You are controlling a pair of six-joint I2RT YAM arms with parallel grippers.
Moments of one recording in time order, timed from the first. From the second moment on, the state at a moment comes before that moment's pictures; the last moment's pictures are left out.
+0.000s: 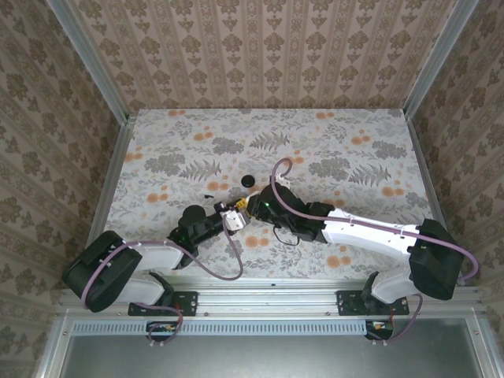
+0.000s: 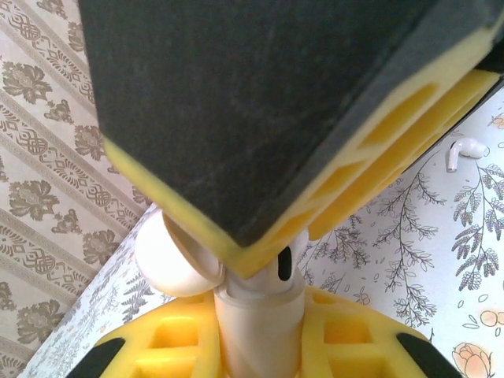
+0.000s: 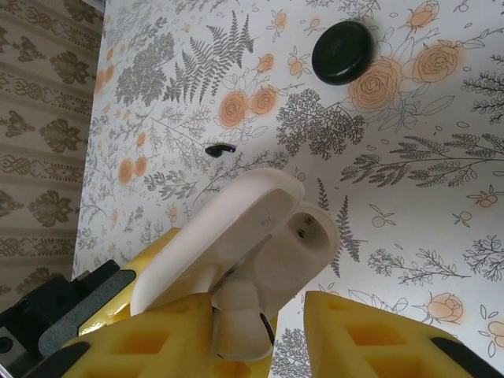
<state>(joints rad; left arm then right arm) -0.73 1.33 0.23 0.98 0.31 0.64 0.95 1.41 0.94 -0.20 0.22 1.08</state>
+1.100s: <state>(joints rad) -0.64 1.39 0.29 1.02 0.52 0.35 0.83 1.14 0.64 0.17 0.00 0.28</state>
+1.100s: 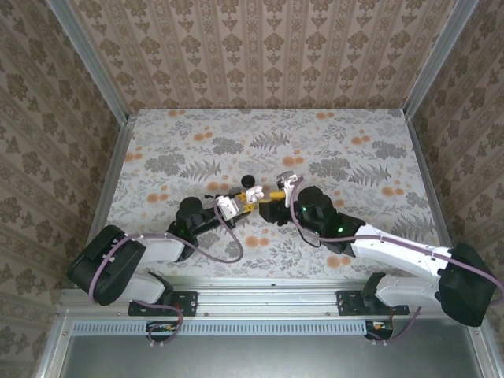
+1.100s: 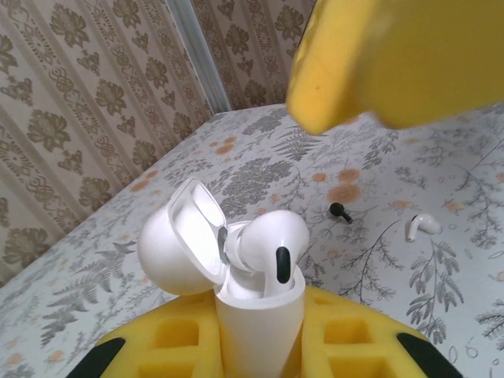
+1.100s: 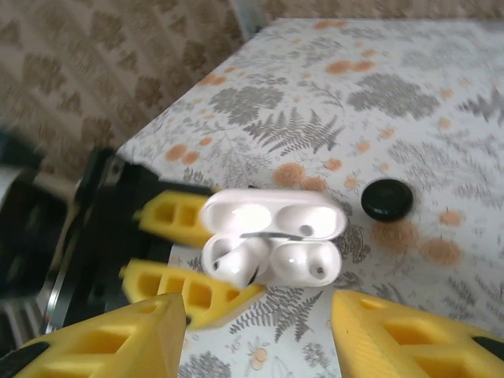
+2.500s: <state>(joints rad) -0.63 1.40 0.33 1.02 0.66 0.27 0.68 1.26 0.56 0.49 -0.37 -0.36</state>
